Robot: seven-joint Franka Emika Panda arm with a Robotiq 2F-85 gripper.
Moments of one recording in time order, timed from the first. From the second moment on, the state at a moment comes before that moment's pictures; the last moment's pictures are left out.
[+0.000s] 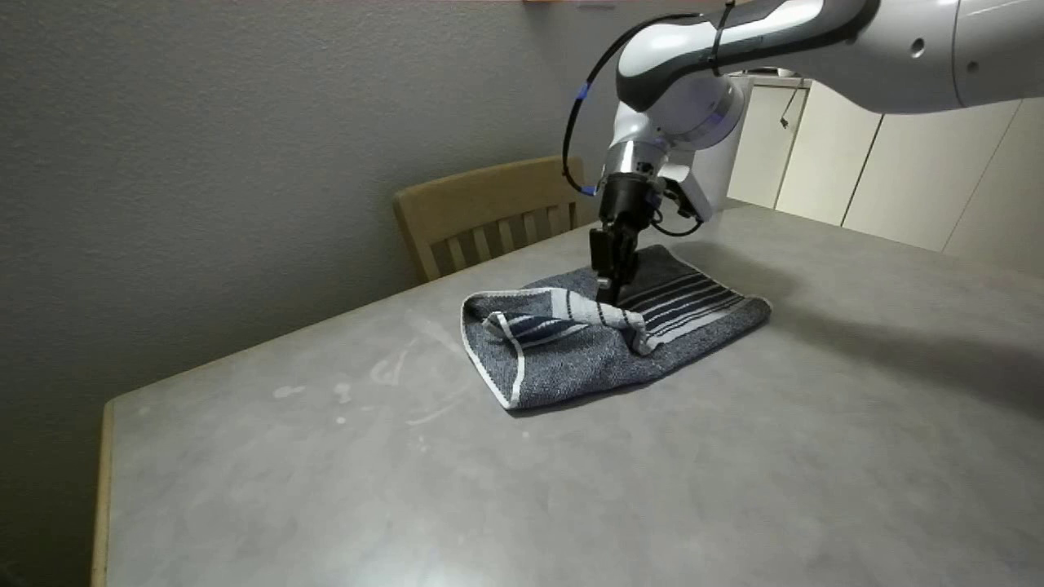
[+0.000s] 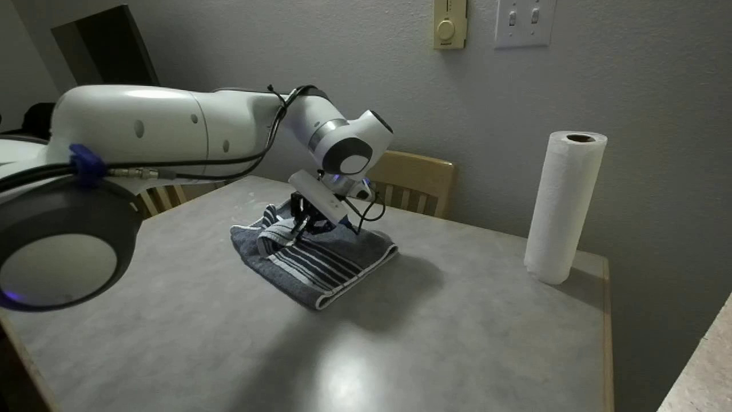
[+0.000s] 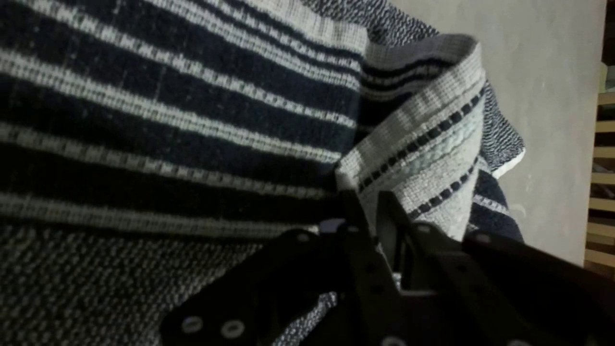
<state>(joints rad) -0.17 1.48 0.24 -0.40 0.33 1.47 -0.33</state>
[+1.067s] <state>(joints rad) -0.17 1.48 0.24 -0.40 0.33 1.47 -0.34</state>
